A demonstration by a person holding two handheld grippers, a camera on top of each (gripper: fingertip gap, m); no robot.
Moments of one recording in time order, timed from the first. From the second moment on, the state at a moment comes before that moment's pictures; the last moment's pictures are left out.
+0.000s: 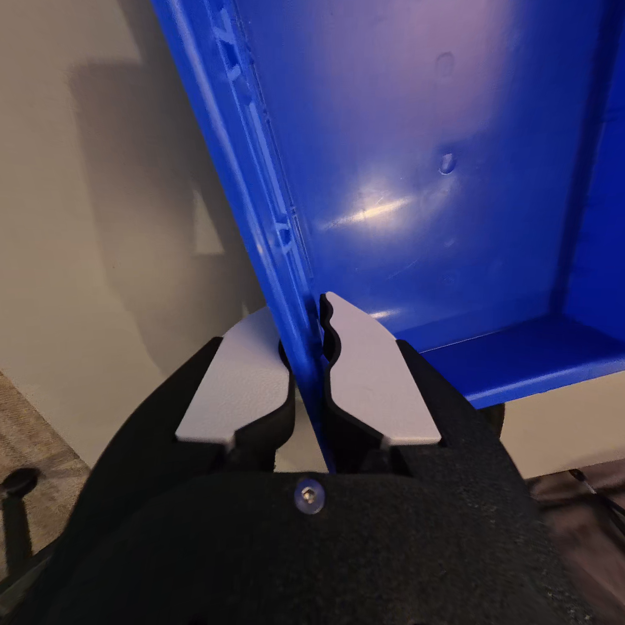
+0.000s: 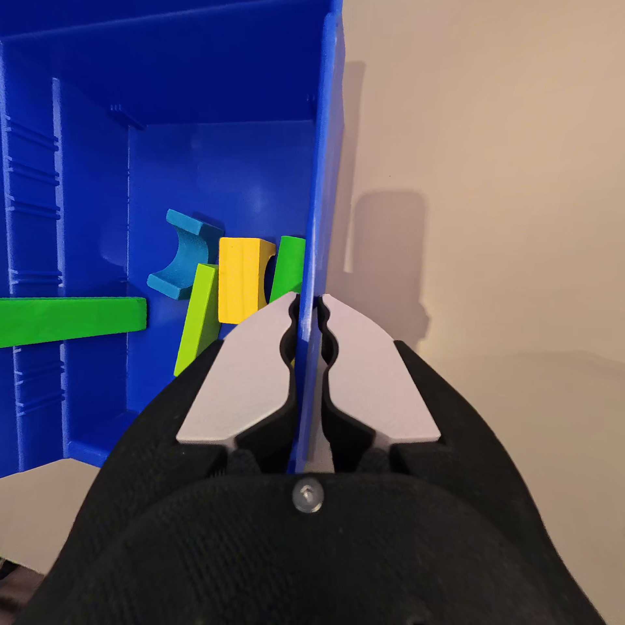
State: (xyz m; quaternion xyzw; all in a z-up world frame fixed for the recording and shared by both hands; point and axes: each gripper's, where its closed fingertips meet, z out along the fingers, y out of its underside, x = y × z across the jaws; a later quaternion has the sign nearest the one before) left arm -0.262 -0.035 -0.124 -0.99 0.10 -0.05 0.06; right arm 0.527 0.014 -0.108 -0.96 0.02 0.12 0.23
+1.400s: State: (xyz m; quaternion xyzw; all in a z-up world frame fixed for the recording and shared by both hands) left arm -0.248 -0.031 -0.124 -0.99 0.11 -0.07 0.06; right arm 0.368 0.022 -0.111 -0.95 -0.16 0.24 0.15
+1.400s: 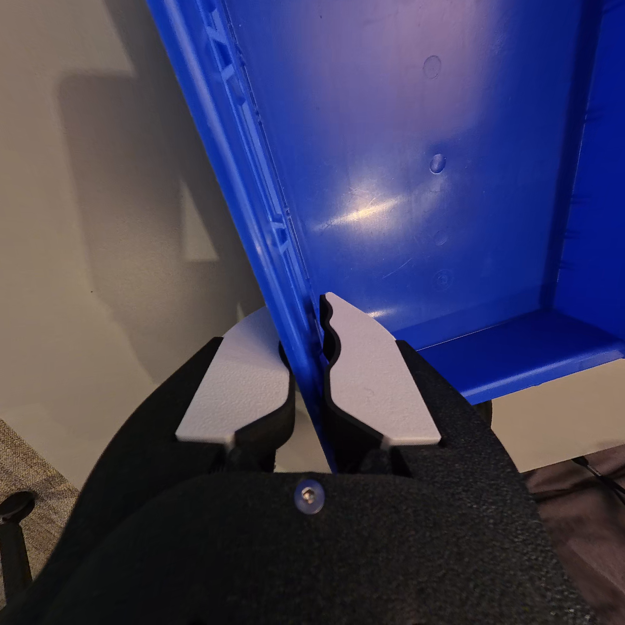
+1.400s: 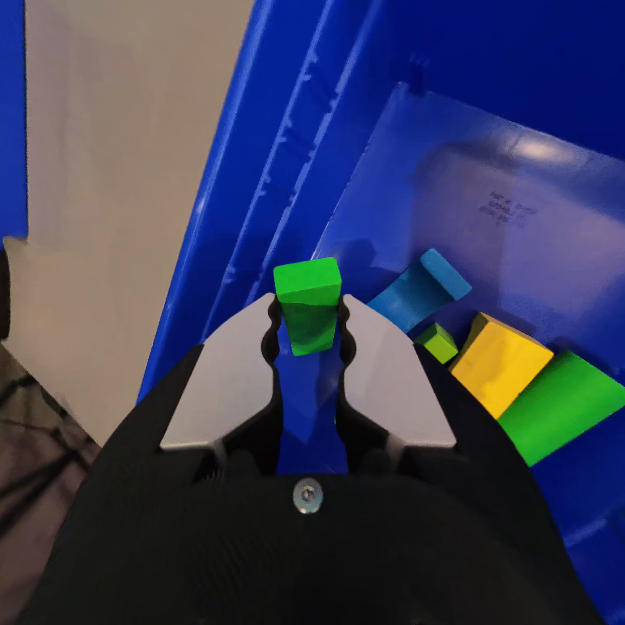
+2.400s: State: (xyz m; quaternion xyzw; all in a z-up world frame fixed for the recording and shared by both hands) left arm -0.247 -0.031 -0.125 -0.99 0.11 -0.07 0.06; right arm 0.527 0.006 -0.115 -0.98 -0.03 0.04 0.18
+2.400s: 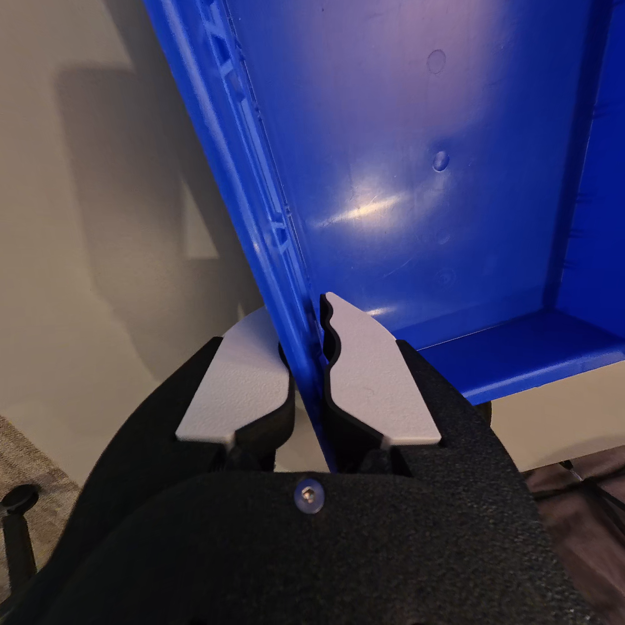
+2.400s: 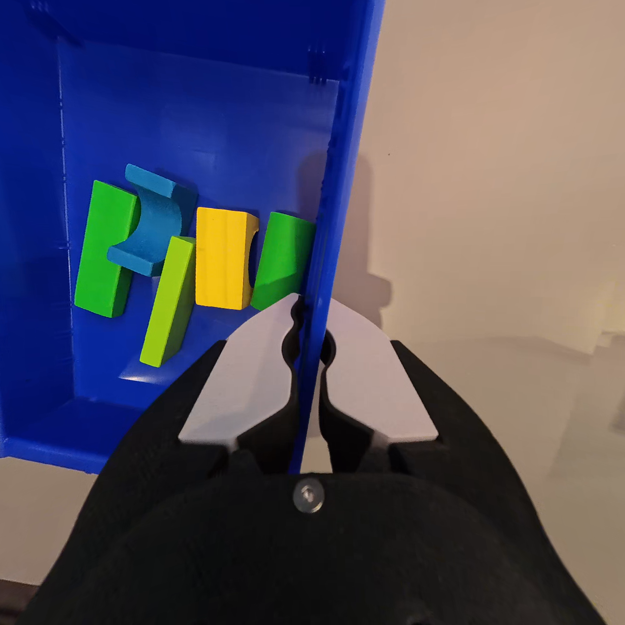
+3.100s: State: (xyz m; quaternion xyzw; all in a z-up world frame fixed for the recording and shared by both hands) left arm -0.113 -0.015 -0.129 -0.97 0.22 -0.04 0.06; right arm 0.382 0.008 -0.115 -0.99 -0.12 0.04 0.11
